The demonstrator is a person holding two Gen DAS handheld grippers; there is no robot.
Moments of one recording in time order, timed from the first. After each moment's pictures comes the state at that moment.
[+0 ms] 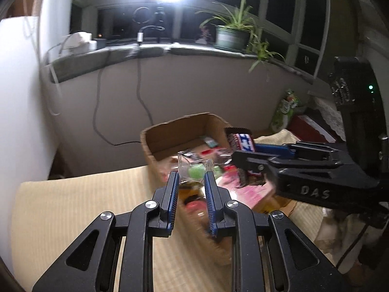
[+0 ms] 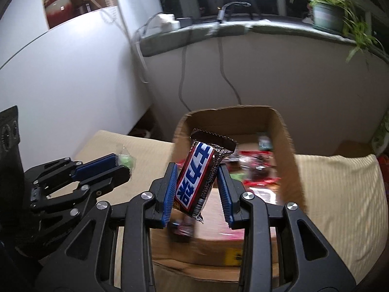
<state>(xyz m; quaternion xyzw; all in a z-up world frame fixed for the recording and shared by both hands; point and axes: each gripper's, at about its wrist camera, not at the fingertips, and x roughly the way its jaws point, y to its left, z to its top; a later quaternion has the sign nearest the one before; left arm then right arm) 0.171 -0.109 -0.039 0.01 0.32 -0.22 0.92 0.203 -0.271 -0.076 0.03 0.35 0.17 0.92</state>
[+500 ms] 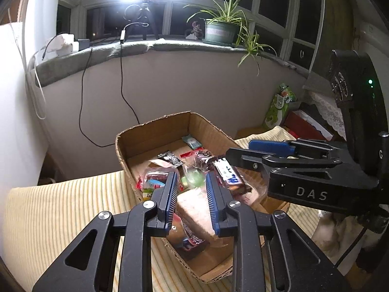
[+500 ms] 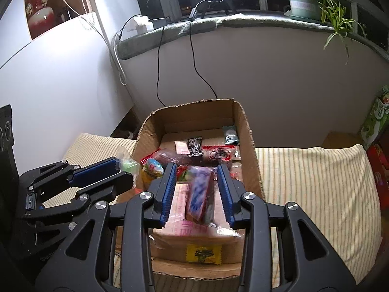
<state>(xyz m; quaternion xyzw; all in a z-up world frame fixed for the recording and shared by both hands) 0.180 -0.141 -0.041 0.02 0.33 -0.23 0.91 0.206 -0.309 -0.083 0.04 0.35 0.15 0.92</state>
